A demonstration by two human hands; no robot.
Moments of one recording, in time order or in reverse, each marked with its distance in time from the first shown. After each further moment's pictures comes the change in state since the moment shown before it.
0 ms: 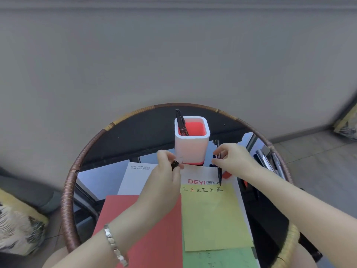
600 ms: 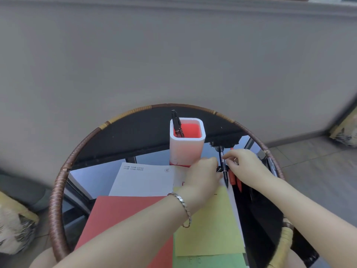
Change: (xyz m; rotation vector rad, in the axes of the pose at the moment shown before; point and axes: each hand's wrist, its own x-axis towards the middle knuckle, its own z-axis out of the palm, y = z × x) left_hand 0.057 0.016 0.091 0.418 -0.161 0.110; right_hand -0.001 0.039 -0.013 -0.147 0.039 -0.055
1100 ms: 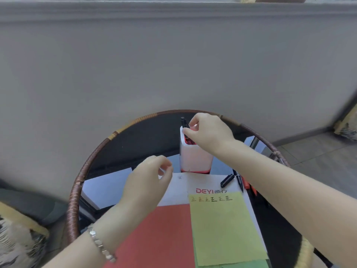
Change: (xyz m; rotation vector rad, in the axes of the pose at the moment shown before) left_hand -0.063 -0.079 -0.098 -0.090 0.302 -0.050; right_hand 0.043 -0.136 -0.018 0.049 0.139 -0.089
